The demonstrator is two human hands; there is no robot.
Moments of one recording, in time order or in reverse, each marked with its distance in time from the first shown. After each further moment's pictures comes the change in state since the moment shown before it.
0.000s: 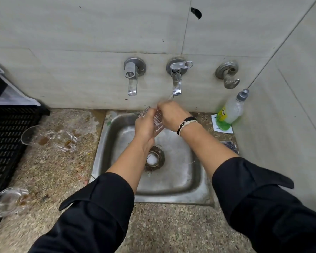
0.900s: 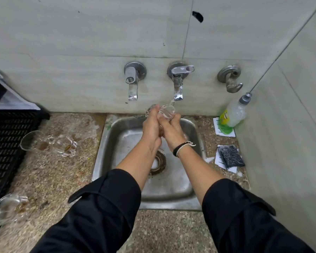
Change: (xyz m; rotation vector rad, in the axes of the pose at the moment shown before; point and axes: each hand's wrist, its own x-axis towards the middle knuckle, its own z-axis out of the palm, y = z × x) left_hand 0.014 -0.008 0.020 -0.083 -0.097 0.015; right_hand -0.019 -0.011 0.060 1.377 0.215 0.477
